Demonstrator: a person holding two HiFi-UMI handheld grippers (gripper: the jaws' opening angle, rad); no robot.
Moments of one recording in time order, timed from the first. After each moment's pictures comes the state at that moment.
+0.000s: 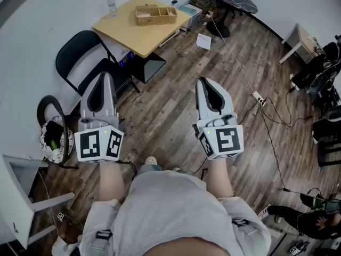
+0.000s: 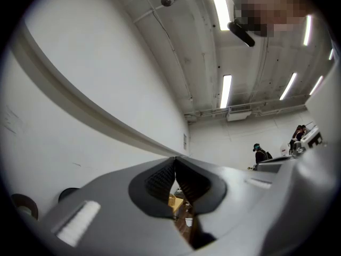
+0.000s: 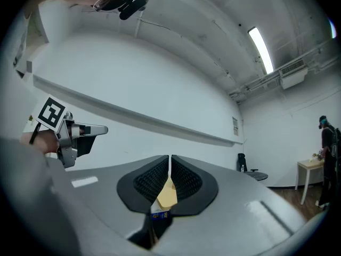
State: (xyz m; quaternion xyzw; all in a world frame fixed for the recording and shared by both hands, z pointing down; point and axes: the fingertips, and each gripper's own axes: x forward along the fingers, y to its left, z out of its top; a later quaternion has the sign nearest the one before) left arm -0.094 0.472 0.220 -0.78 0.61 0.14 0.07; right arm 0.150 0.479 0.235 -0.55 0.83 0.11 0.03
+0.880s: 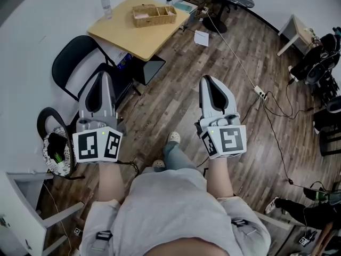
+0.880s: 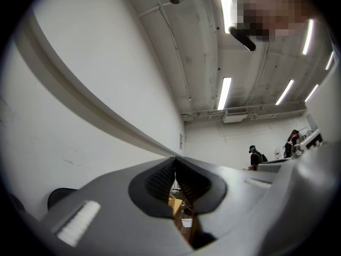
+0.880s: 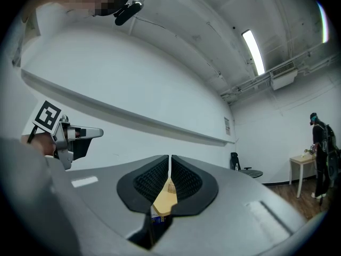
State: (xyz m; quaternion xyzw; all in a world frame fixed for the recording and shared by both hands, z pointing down) left arm -0.138 0.411 0.229 -0.80 0.58 0.15 0.06; right arm 0.116 0.435 0.245 -0.59 0.80 0.10 0.05
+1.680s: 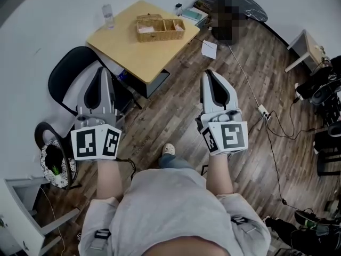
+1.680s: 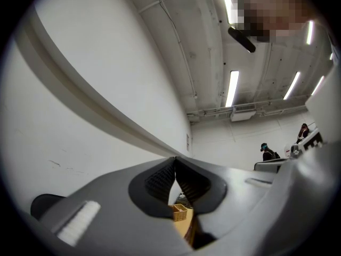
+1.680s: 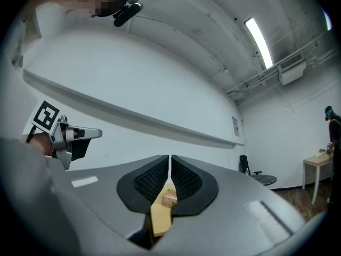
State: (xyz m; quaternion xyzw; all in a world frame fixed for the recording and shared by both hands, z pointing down) left arm -0.127 0.238 0.211 -0.78 0.60 0.15 0.07; right arm 0.127 0.240 0.221 -0.55 0.82 0.11 0.06
